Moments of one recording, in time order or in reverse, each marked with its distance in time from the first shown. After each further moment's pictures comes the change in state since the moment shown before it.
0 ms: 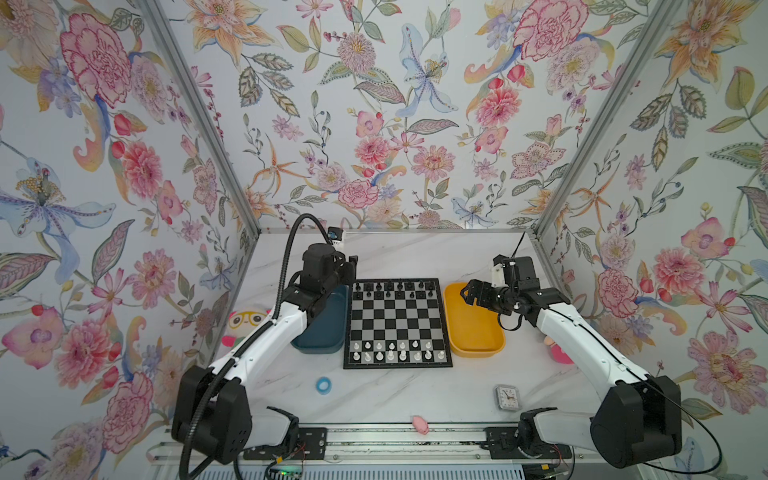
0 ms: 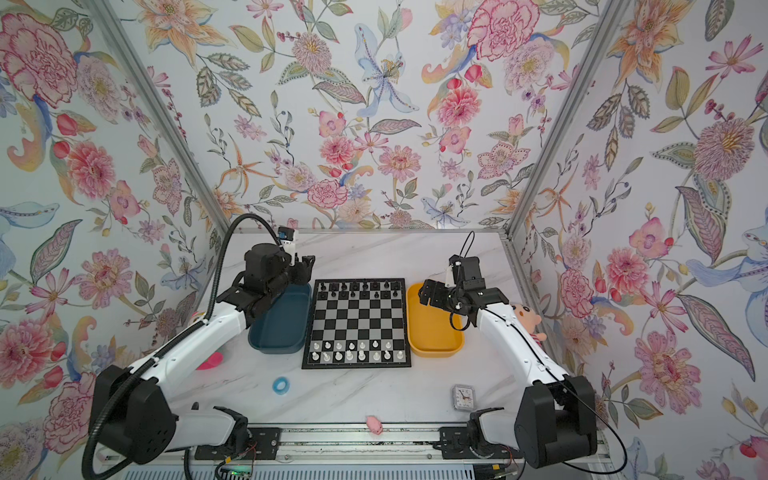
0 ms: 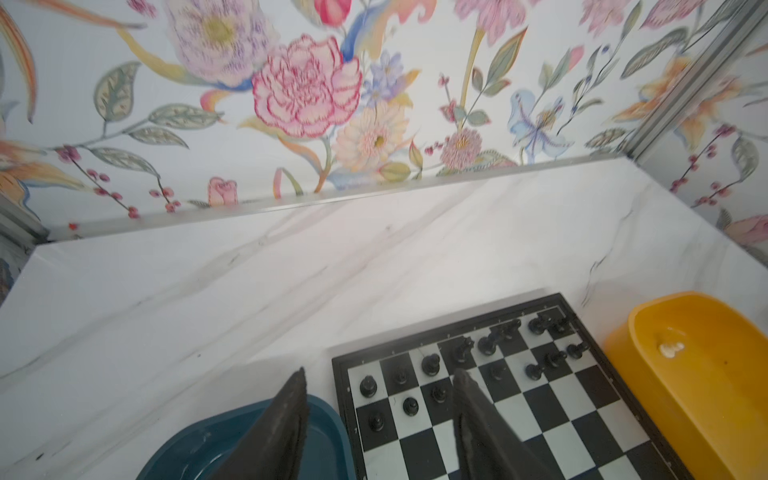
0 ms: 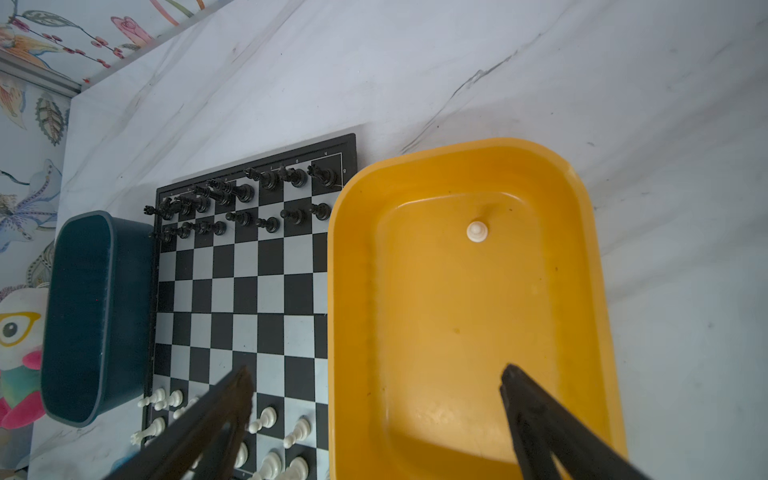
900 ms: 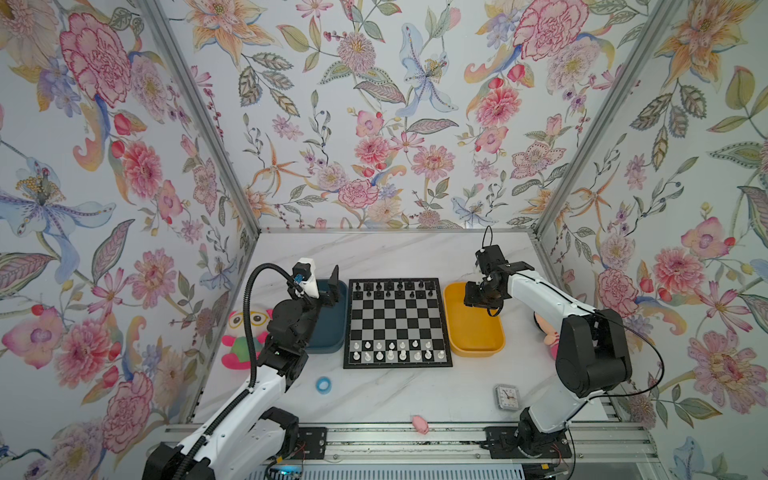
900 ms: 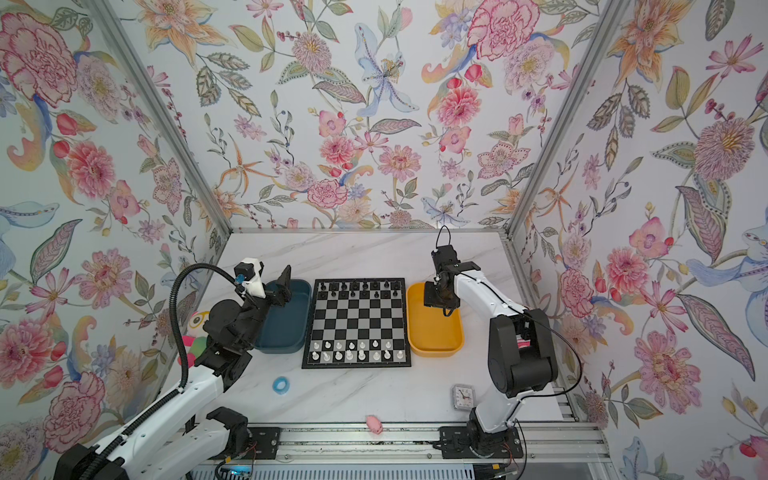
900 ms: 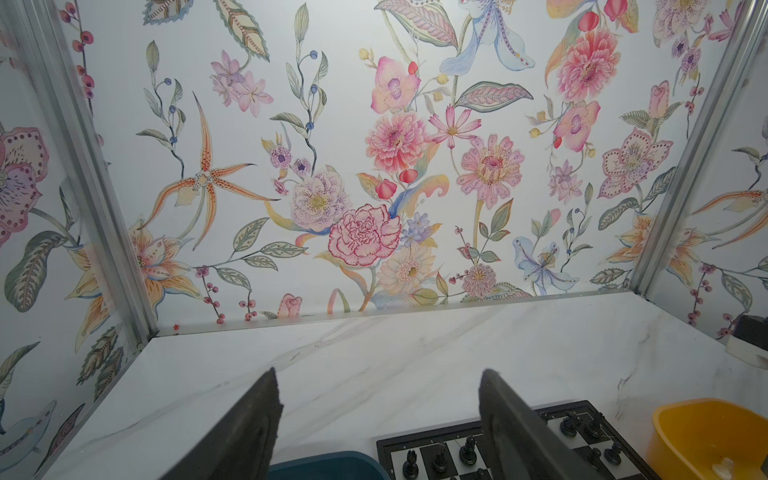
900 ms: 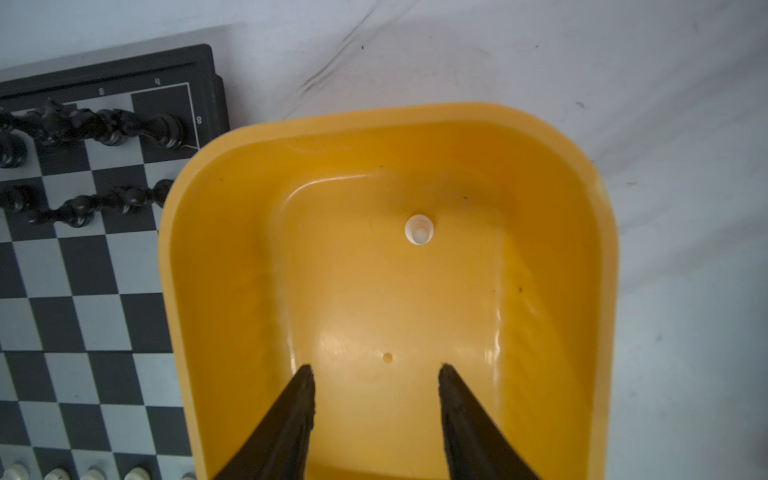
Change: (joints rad) left arm -0.001 -0.371 -0.468 0.528 -0.131 0.084; right arm 0.022 0.383 0.234 -0.197 0.166 -0.103
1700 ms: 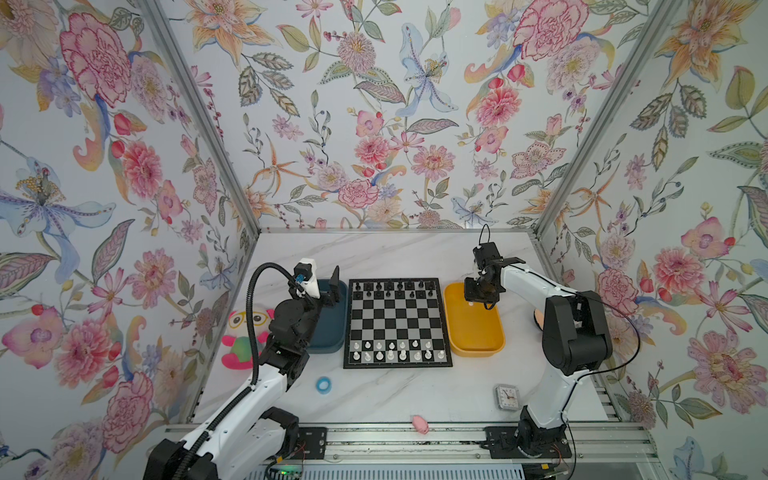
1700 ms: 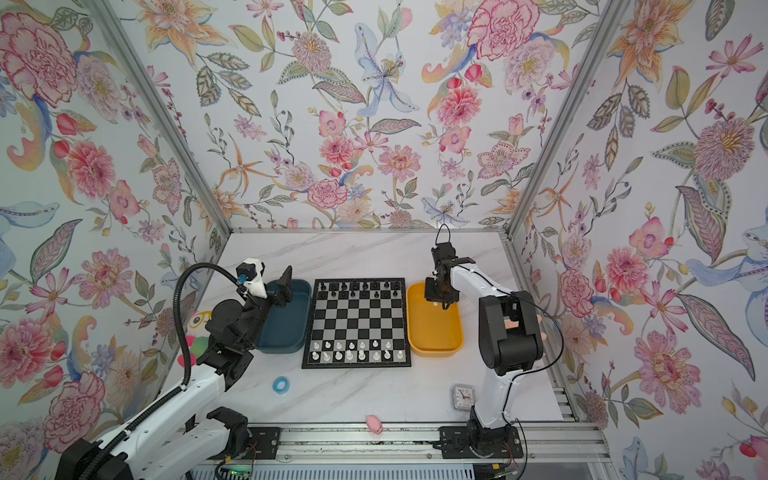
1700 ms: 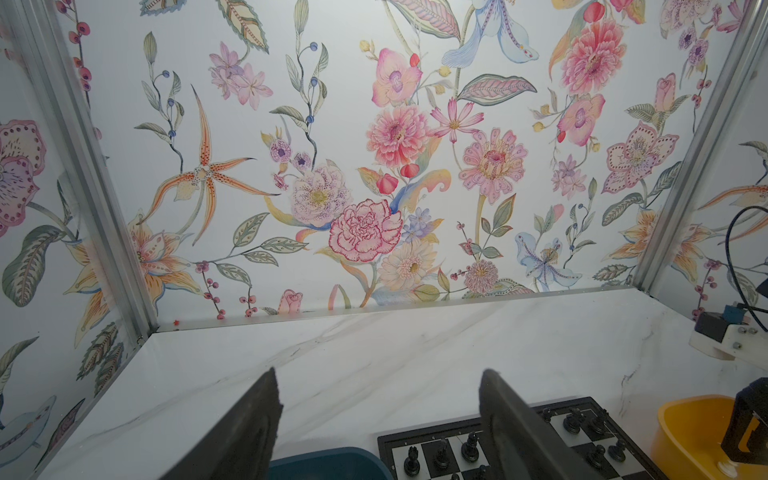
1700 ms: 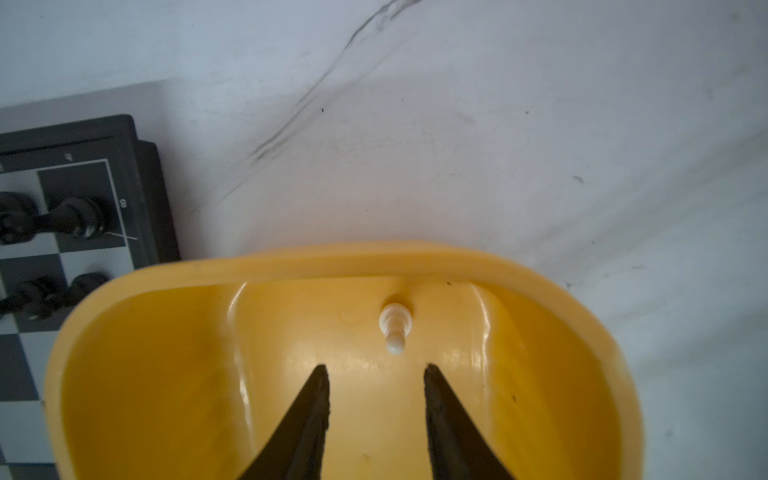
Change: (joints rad) left arm 0.000 0.024 -0.006 0.015 -0.002 0.000; right arm -0.030 0.161 0.083 0.060 0.020 -0.023
